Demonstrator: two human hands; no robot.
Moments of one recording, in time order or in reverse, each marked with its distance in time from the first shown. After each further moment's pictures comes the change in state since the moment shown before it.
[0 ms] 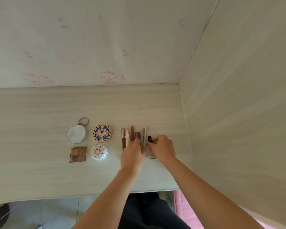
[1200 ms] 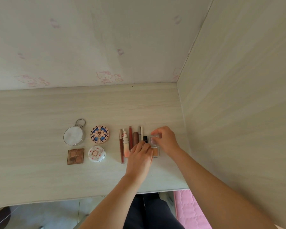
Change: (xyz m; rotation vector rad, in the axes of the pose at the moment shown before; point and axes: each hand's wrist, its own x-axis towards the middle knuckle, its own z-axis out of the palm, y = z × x) left_hand -0.009 -0.001 0.032 0.229 0.107 0.535; right_hand 0.041 0.018 -0.018 0.040 0.005 -0.355
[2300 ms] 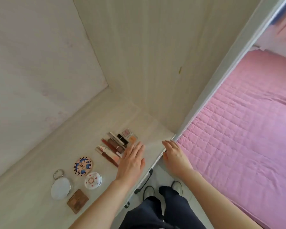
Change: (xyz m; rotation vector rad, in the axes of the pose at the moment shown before) left_hand -0.042 -0.032 -0.038 0.010 -0.190 0.691; right_hand -0.221 0.003 0.063 -0.130 0.518 0.378
